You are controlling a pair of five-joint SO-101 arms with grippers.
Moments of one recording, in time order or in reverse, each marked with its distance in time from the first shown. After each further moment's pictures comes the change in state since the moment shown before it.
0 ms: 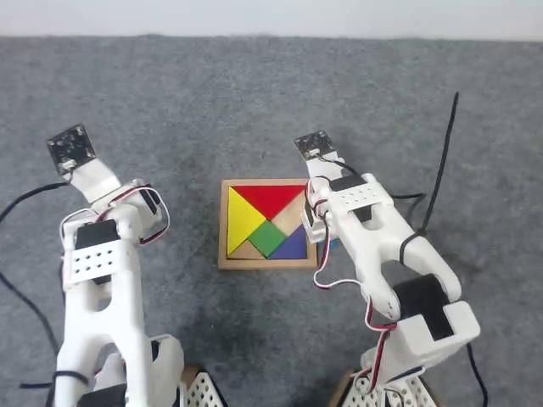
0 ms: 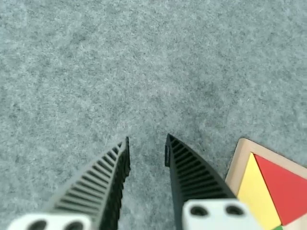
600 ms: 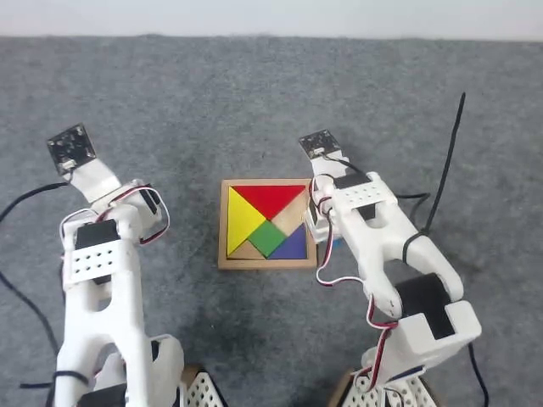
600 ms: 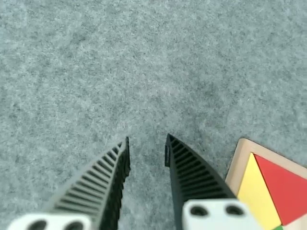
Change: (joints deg) left arm 0.0 0.0 0.0 0.0 0.0; right arm 1.1 -0.2 -0.8 2.3 1.5
